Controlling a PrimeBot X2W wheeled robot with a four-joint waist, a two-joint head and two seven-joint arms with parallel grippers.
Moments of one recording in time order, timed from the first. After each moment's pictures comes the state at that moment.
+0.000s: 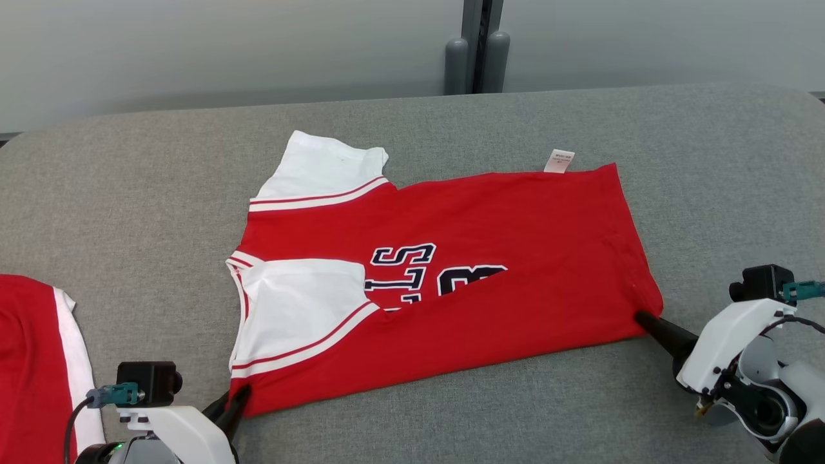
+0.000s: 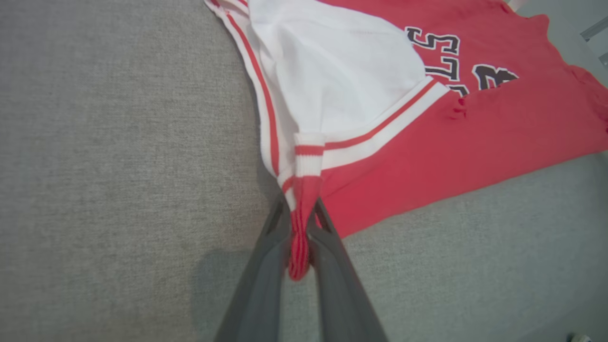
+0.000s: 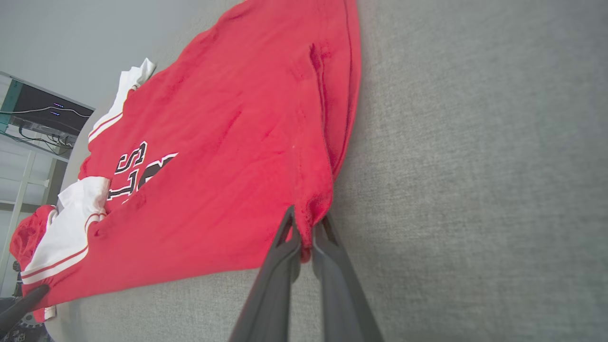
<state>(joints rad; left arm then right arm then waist) -0.30 0.74 -0.99 0.04 -1.30 0.34 -0.04 -0.53 -0.51 0.81 0.63 1.41 0.13 0.14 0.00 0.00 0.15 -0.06</state>
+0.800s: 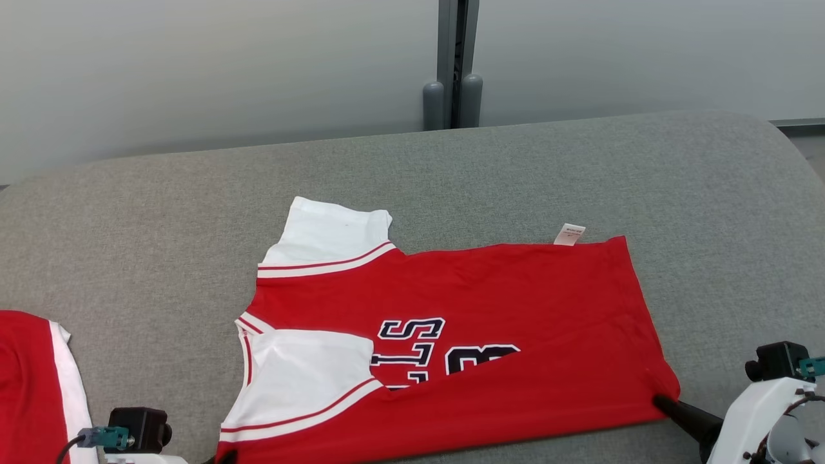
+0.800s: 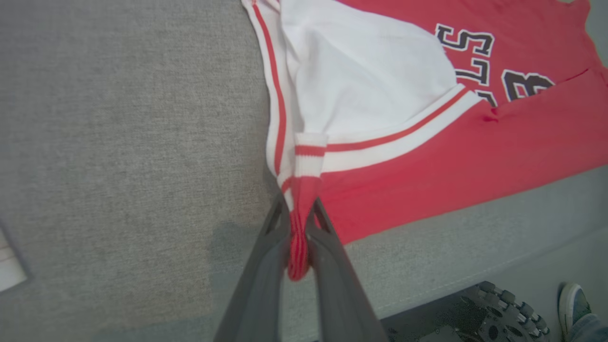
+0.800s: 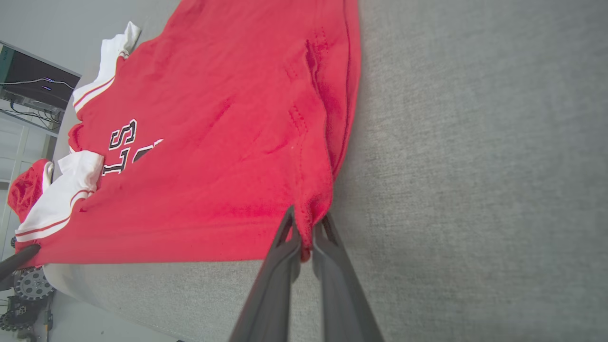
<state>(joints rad) -0.21 0.84 -1.03 -0.04 -1.35 0.37 0.04 -0.31 -0.63 0.81 0.46 1.40 0.13 0.16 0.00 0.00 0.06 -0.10</state>
